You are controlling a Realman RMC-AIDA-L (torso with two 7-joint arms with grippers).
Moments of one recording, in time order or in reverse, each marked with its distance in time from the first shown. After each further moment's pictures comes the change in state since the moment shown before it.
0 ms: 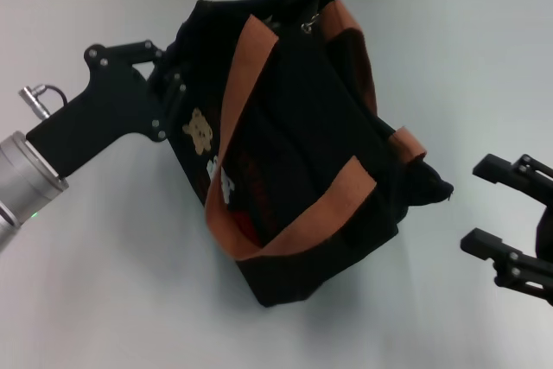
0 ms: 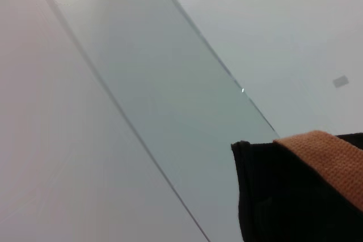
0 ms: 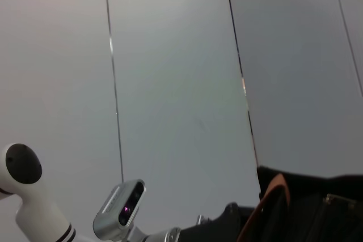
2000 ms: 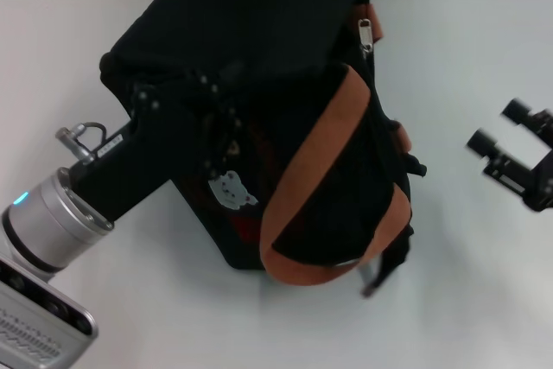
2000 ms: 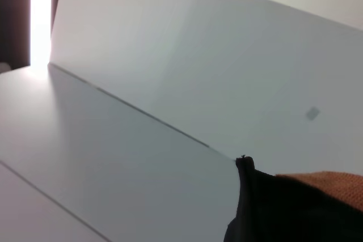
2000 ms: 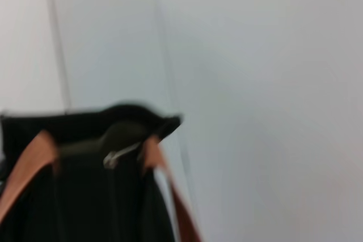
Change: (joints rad) left arm -0.019 -0.003 0.079 -0.211 -0.023 0.158 0.664; right arm -0.036 0.010 -0.179 0.101 0.409 0.429 -0.010
